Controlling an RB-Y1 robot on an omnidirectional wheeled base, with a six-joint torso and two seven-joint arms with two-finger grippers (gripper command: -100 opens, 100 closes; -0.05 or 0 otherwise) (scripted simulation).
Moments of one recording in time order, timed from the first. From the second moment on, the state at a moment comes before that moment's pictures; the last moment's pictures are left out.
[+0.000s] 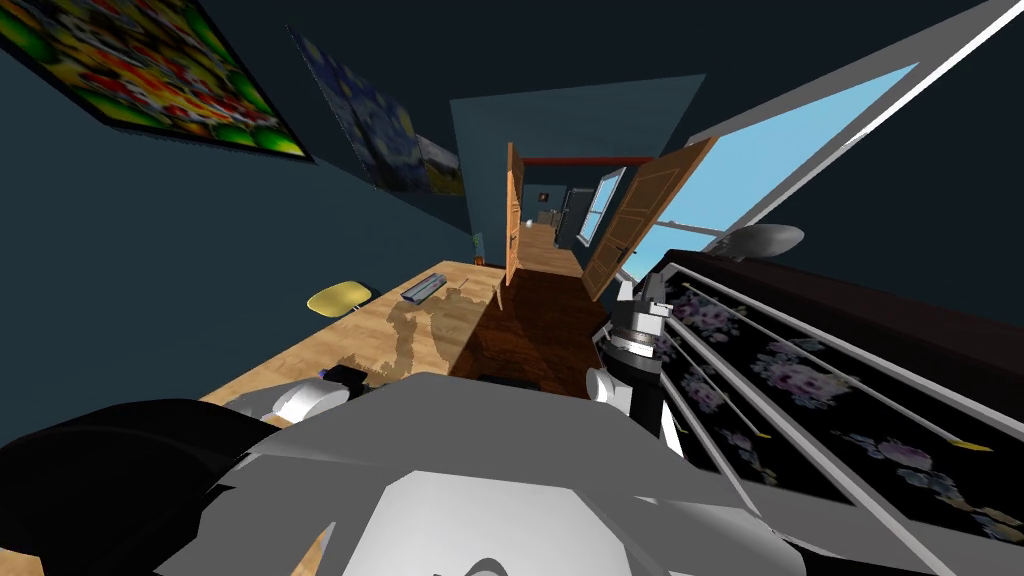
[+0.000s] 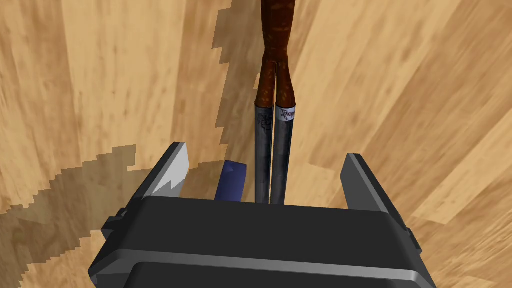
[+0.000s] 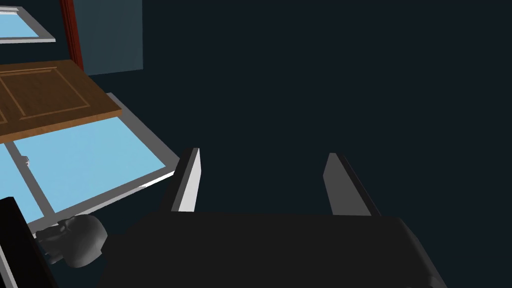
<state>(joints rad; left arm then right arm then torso) 0.56 1.37 -0.55 -1.70 1.21 0.54 0.22 0.47 0.03 -0.03 -2.36 0.08 -0.47 0.04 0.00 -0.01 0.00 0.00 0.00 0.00</state>
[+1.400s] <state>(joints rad) 0.55 1.24 -0.60 -1.60 1.17 0.54 0.20 0.47 0.03 -0.03 -2.36 0.08 -0.47 0.04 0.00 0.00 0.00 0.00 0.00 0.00</state>
